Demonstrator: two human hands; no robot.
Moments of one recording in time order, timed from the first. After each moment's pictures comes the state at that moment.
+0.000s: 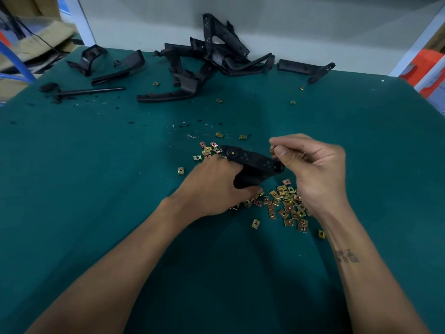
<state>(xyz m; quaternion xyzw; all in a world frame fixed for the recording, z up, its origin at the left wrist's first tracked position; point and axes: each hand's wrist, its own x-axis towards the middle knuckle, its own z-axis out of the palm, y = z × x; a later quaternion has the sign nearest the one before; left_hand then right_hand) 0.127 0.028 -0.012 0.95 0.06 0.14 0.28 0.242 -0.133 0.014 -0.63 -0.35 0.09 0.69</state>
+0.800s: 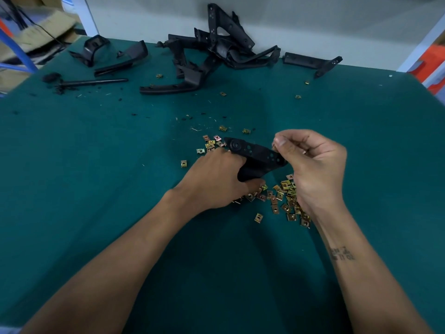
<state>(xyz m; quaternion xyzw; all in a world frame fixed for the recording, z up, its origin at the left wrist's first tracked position) 0.128 0.029 -0.013 0.96 0.09 0.12 0.22 0.230 -0.122 0.007 -0.62 -0.28 0.07 0.73</state>
